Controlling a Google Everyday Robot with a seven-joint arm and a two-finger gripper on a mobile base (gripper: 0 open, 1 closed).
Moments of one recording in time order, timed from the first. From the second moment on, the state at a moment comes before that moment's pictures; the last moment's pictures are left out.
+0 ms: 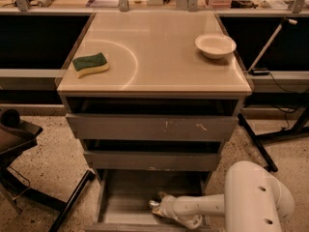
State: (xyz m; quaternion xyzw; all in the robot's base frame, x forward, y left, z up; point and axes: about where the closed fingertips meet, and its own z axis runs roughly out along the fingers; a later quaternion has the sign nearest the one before) arm 0.527 -0.023 0.133 -0.54 0.77 0.06 0.33
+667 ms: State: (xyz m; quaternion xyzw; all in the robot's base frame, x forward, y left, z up) arm 0.527 -0.023 0.133 -0.54 0.77 0.06 0.33
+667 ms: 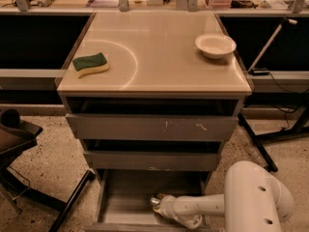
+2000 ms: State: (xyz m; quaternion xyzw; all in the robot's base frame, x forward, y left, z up) arm 0.486 -0.019 0.321 -0.46 0.73 -0.06 0.50
